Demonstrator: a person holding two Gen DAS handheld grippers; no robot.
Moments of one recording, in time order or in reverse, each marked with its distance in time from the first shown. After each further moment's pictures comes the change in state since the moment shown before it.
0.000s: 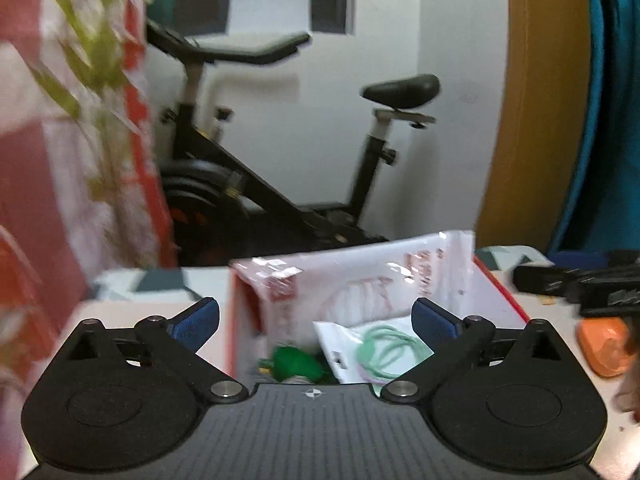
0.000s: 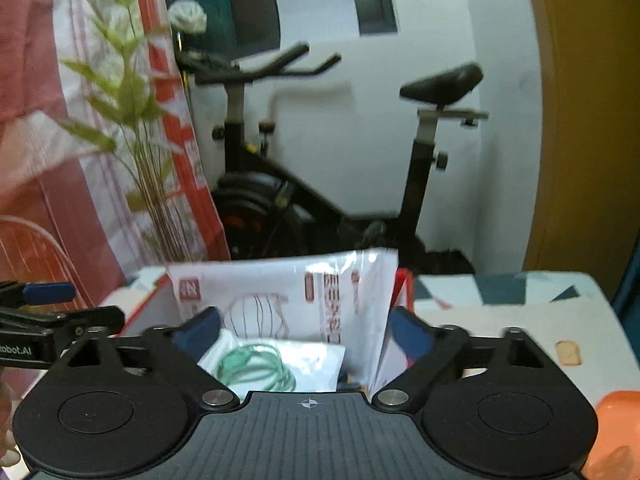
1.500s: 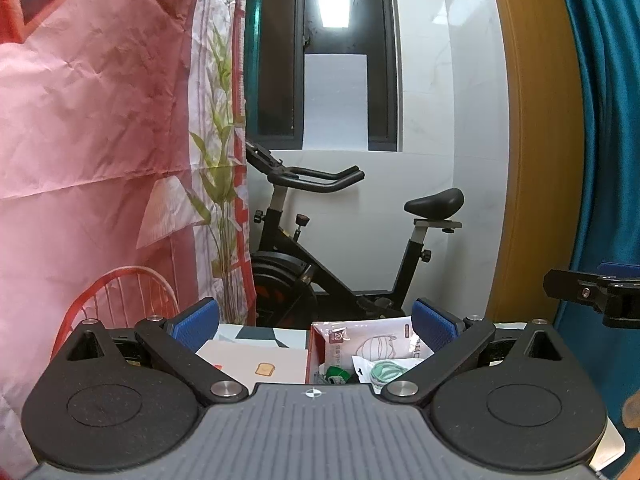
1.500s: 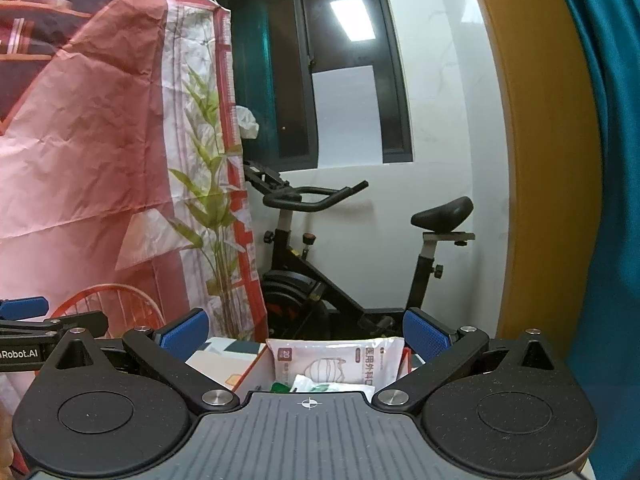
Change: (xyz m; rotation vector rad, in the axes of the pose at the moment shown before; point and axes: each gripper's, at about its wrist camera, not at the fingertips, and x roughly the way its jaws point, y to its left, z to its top) left arm -0.305 -0.064 0.005 -0.027 -0.282 0.263; right arm -0.291 0.096 0.015 -0.086 -0.264 0.018
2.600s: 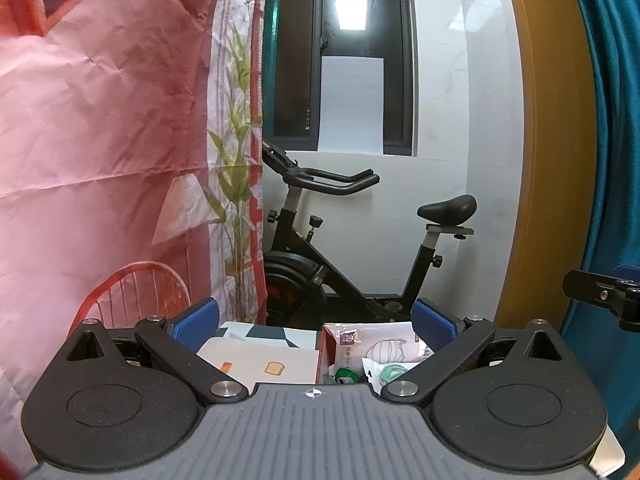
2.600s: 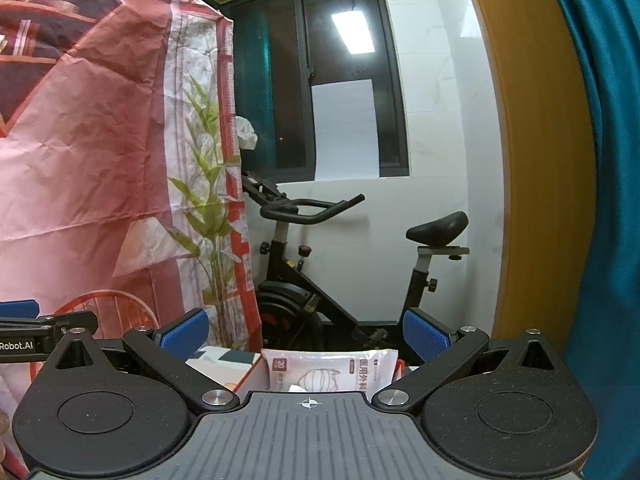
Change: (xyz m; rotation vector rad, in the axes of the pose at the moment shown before) left arm -0.009 0.002 0.001 -0.034 -0.004 0.039; right arm -0.011 0.003 -0.001 -0.016 -0.036 -0.012
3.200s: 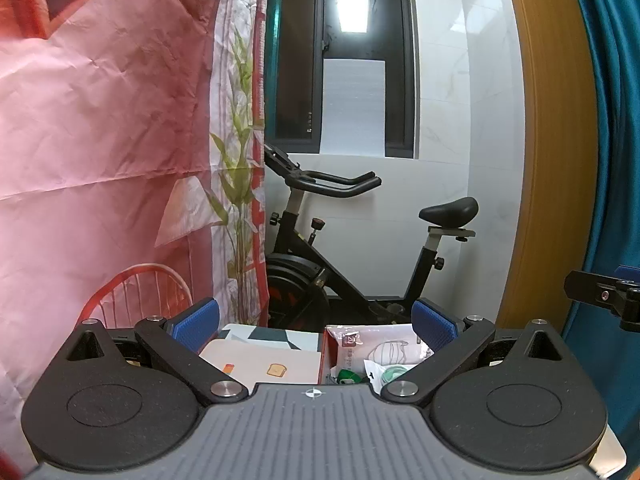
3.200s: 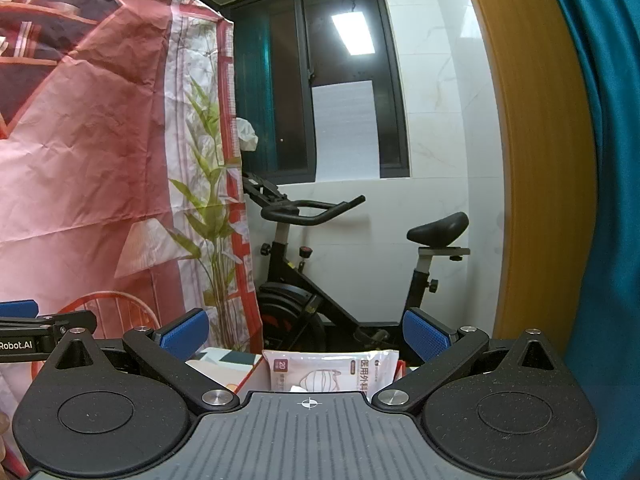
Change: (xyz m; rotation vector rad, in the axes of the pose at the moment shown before) left arm -0.002 -0.001 0.002 -0.001 -0.003 0.008; right arm -0.001 -0.001 0.001 -0.001 -0.004 0.004
